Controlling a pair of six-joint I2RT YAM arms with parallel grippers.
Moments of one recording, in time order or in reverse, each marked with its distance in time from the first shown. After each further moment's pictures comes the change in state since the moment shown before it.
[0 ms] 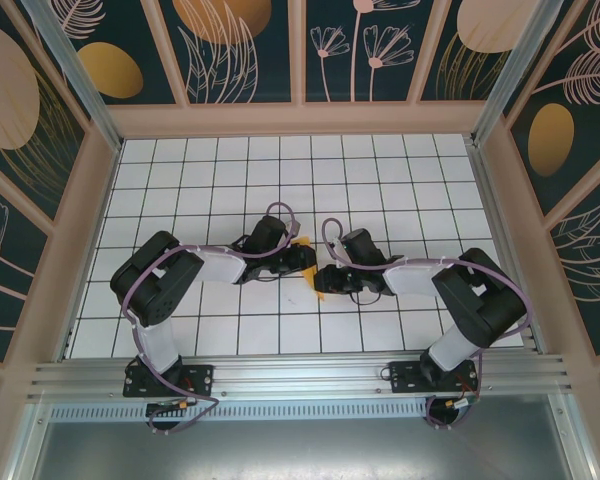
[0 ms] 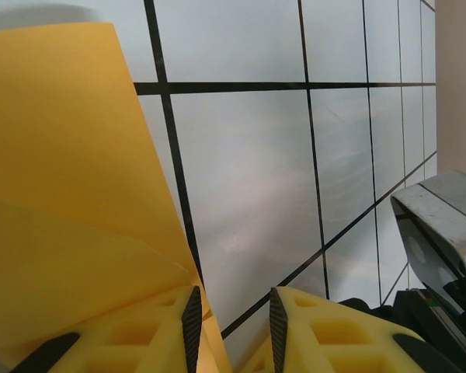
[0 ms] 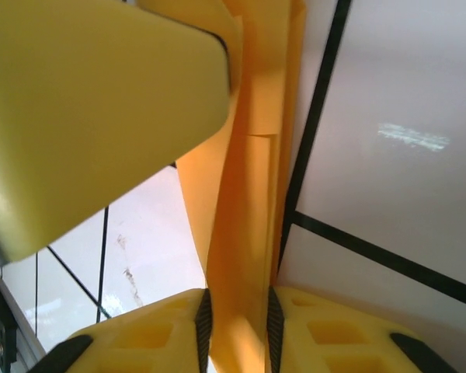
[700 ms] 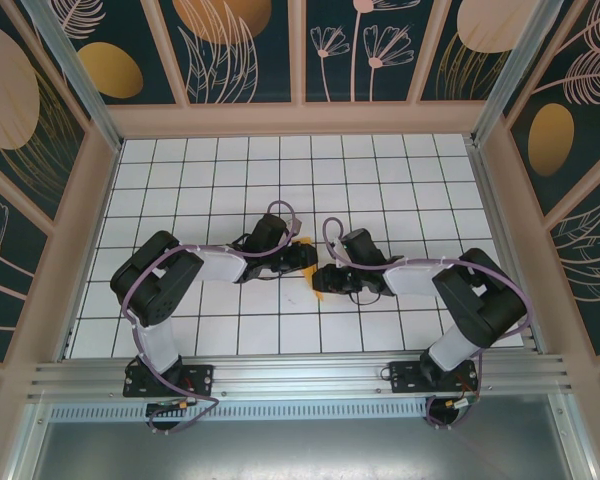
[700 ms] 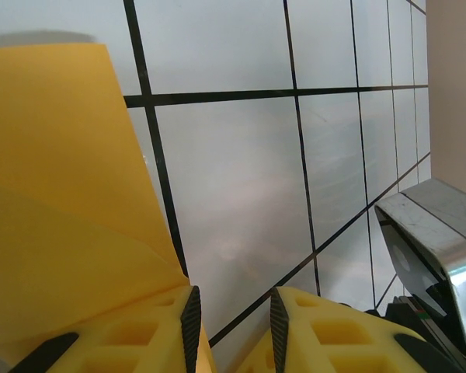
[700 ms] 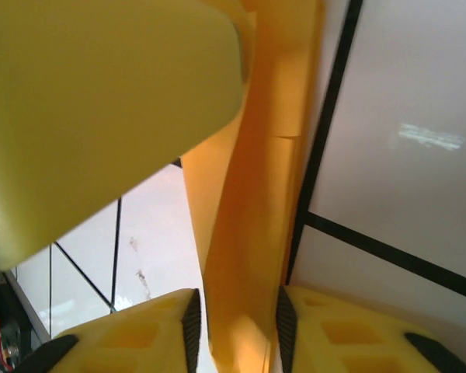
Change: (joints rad) left arm 0.000 0.000 0.011 -0.001 0.000 0.004; right arm -0.002 -0.003 -0.005 0.020 -0.021 0.026
